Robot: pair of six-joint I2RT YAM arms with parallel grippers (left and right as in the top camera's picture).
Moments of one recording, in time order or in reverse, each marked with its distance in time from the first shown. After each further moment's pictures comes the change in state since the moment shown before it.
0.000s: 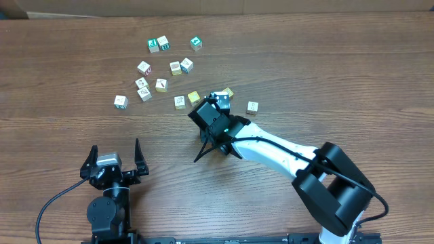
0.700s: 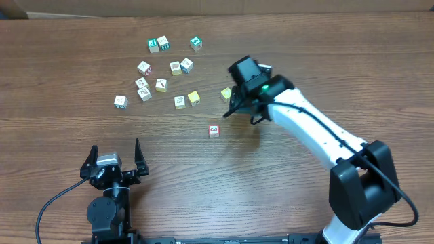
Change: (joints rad) left arm 0.000 0.000 0.000 0.000 0.000 0.000; right arm -0.292 -0.066 0.194 -0.390 -0.120 -0.005
